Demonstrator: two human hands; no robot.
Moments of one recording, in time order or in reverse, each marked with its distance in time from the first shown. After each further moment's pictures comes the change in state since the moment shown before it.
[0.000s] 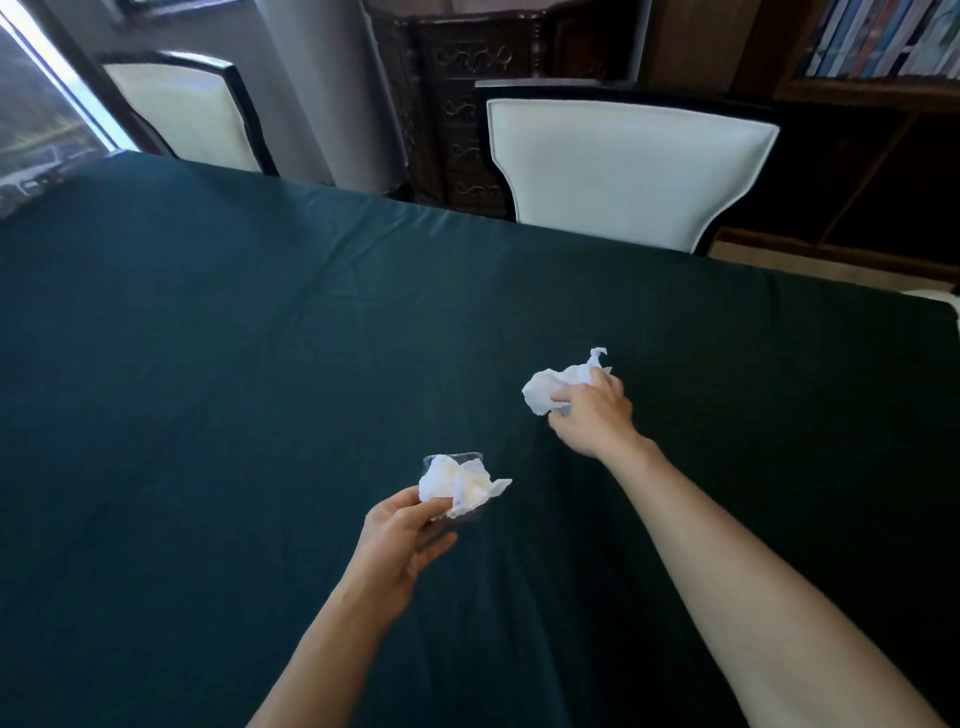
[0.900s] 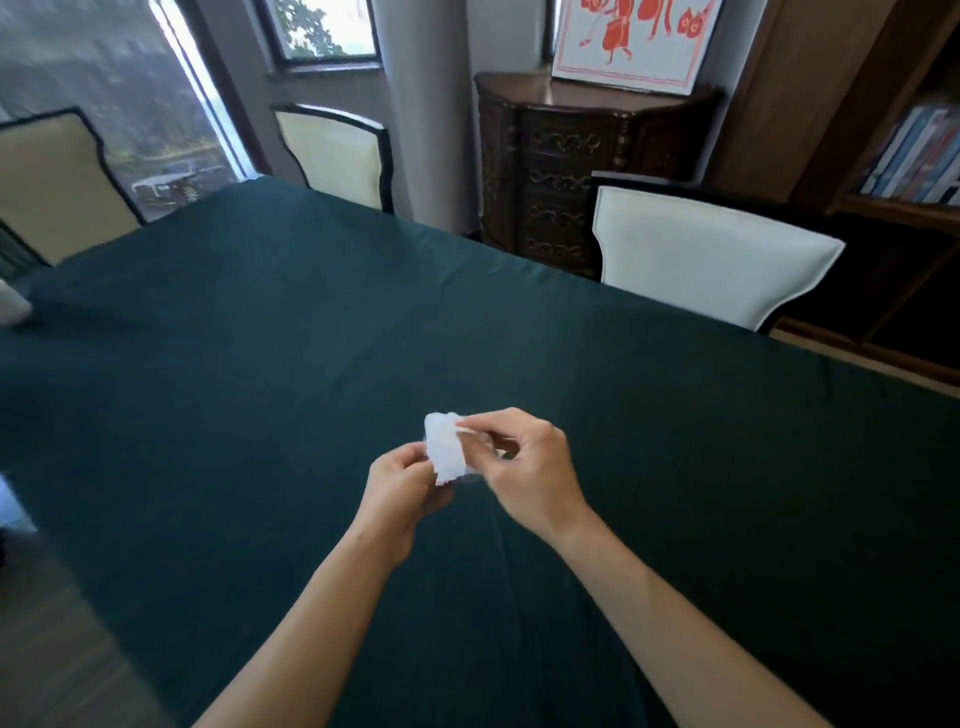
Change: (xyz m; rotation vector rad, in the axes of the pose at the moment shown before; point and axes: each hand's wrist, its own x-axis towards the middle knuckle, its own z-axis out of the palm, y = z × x) left_hand -0.093 0.072 -0.115 0.036 0.068 0.246; right_hand -0.201 -0.226 -0.027 0.879 0.120 -0.487
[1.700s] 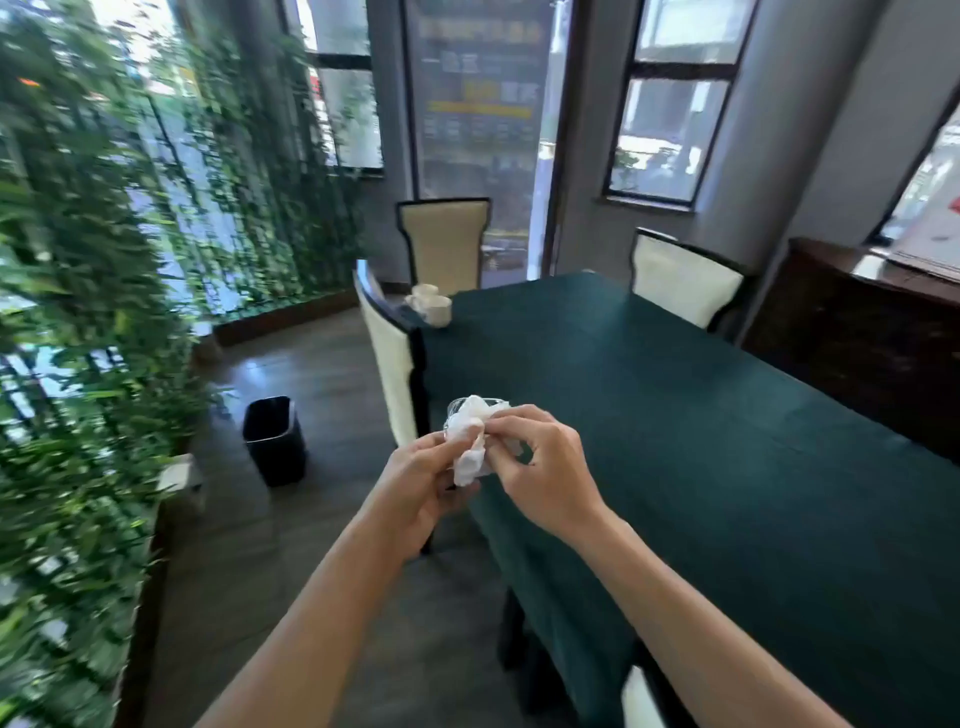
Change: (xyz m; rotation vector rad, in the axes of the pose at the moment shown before) left_hand -0.238 0.036 -0.579 -0.422 0.156 0.295; right_hand -0.126 -0.292 0.528 -0.159 -0.388 -0.489
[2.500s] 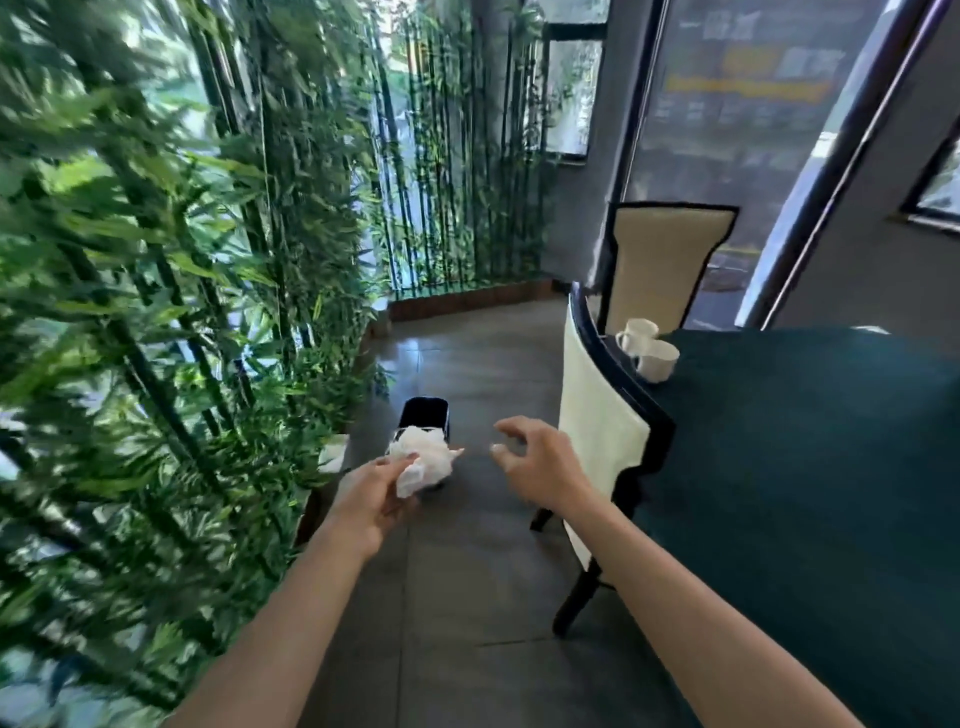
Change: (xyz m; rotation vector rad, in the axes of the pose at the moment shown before) left_hand 0.210 0.096 -0.392 -0.209 0.750 -0.026; right_hand 0.332 0.049 0.364 -0.146 -0.484 0.047
